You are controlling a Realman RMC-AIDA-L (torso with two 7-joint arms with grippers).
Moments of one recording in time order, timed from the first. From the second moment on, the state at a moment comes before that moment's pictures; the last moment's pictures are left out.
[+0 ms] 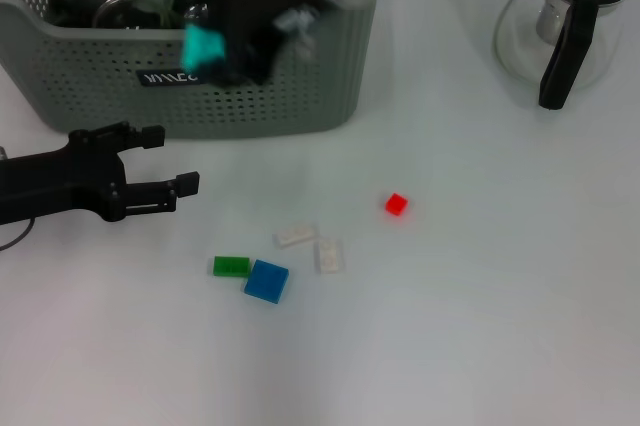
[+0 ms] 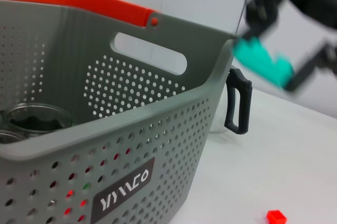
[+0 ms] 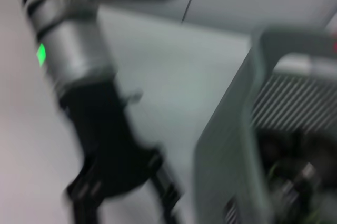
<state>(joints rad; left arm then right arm) -0.37 -2.04 0.50 0.64 2.08 1.59 -1.25 1.07 2.11 -1.67 -1.22 -2.29 -1.22 2.27</state>
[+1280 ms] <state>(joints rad) -0.37 -2.03 0.50 0.64 2.09 1.59 -1.25 0.84 2.10 -1.33 -1.44 -2.21 -1.38 2.14</state>
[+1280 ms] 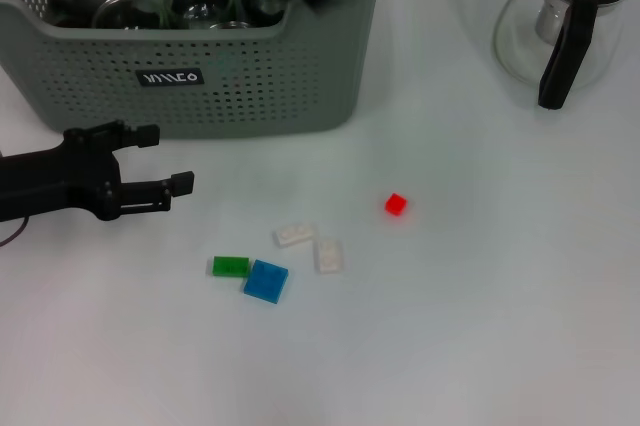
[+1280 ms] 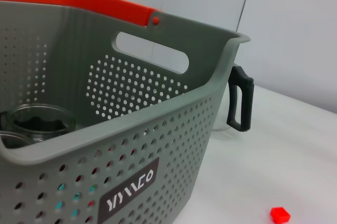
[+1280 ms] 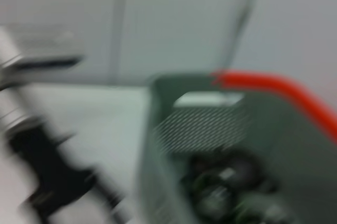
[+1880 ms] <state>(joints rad) -0.37 -2.03 0.51 0.66 2.09 1.59 -1.24 0.84 2.10 -1.46 -1.17 -2.49 -1.59 2.29</state>
